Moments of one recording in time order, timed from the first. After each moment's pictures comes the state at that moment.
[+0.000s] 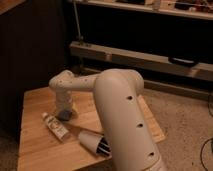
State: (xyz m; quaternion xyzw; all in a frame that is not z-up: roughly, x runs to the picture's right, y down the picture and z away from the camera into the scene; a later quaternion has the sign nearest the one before) arm -0.251 0.142 0.874 -0.21 -0.33 -0.65 0.65
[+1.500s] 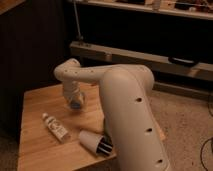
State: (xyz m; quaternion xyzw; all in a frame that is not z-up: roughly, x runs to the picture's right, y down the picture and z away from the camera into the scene) arm -0.173 0.077 0.852 -0.23 -0.29 -0.64 0.67
